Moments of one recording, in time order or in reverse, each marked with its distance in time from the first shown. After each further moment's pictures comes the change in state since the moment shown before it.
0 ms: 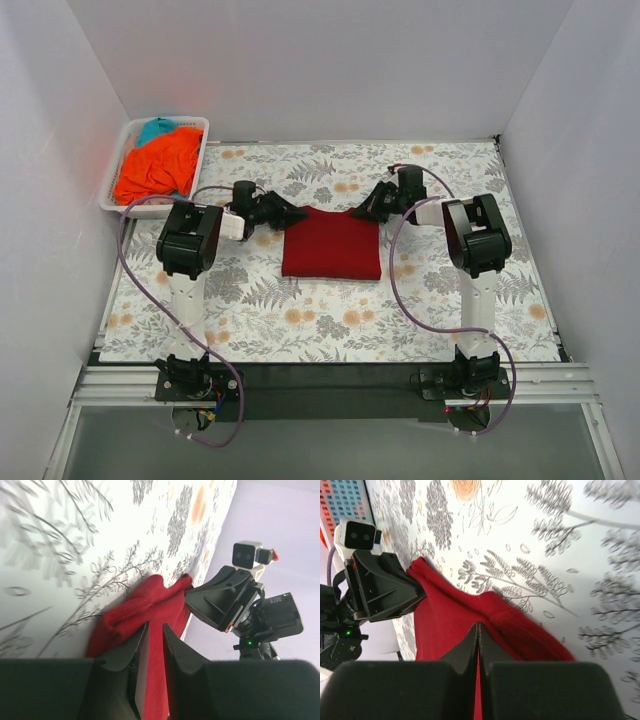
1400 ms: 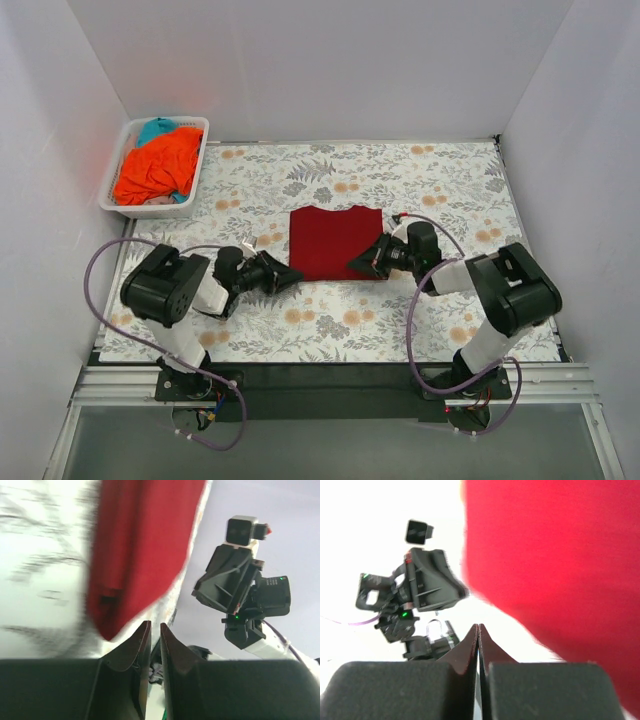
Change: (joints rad) left arm -0.099 -0.416 -0.884 0.563 -0.007 -0.142; right arm 0.144 -0.482 -0.807 0.486 -0.027 0.278
